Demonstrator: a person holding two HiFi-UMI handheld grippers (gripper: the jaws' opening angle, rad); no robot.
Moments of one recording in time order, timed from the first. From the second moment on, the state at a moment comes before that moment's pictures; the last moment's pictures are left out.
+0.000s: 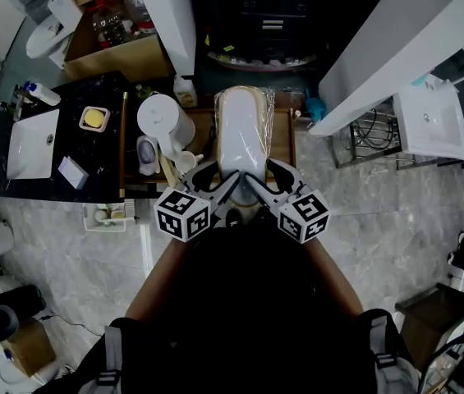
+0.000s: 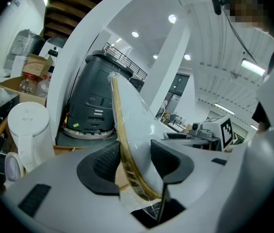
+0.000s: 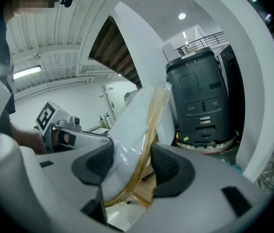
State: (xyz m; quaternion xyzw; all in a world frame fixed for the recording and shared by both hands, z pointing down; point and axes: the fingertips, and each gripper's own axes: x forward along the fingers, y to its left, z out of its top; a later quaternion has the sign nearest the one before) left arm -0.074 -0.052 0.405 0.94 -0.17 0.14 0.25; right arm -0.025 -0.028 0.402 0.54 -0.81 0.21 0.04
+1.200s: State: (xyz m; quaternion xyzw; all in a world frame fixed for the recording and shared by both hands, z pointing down) left arm -0.071 -0.049 0.419 0.93 -0.16 0.17 0.28; right arm -0.022 -0.025 0.417 0.53 -0.81 0.25 0.05
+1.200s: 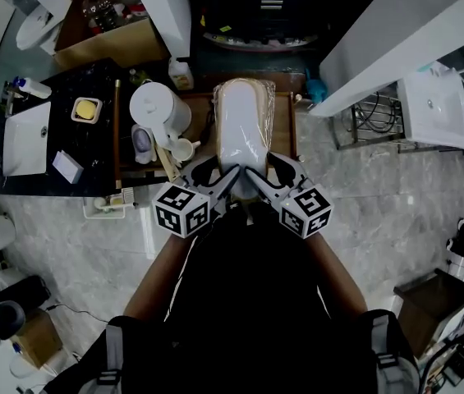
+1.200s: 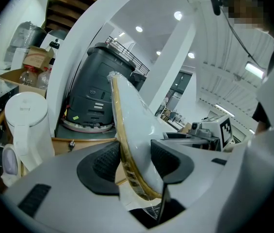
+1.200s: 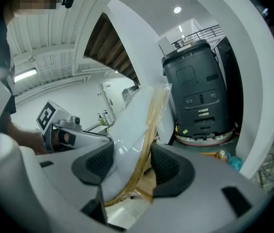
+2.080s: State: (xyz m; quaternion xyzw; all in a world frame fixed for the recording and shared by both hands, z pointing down) left arm -0.044 -0.079 0.493 0.90 -0.17 0.22 0.33; right arm 0.006 -0.058 0.489 0.50 -0.80 0.32 0.09
